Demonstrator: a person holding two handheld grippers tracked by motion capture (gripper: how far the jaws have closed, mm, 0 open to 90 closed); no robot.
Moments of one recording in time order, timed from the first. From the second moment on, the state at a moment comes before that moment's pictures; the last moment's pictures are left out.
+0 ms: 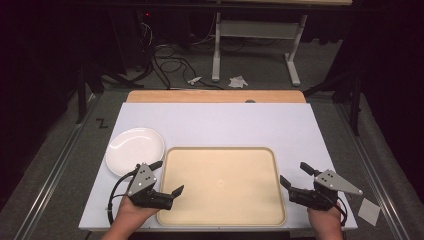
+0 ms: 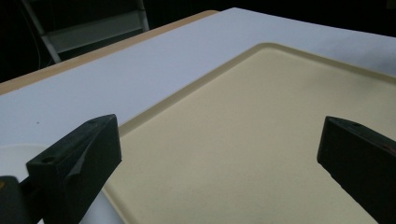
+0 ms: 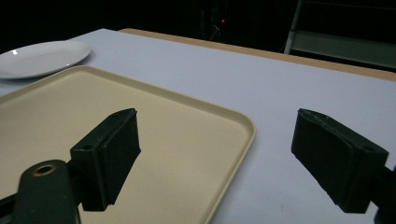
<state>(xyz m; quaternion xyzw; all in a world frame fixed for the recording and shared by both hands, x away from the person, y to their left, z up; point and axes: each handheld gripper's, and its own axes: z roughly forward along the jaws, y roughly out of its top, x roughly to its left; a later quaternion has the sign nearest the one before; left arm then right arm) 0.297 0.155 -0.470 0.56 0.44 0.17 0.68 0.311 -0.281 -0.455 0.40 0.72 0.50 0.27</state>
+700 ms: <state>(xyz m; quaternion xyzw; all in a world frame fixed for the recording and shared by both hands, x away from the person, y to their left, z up) 0.299 0.158 -0.474 0.56 0.44 0.18 0.68 0.313 -0.282 -0.456 0.40 0.73 0.49 0.27</state>
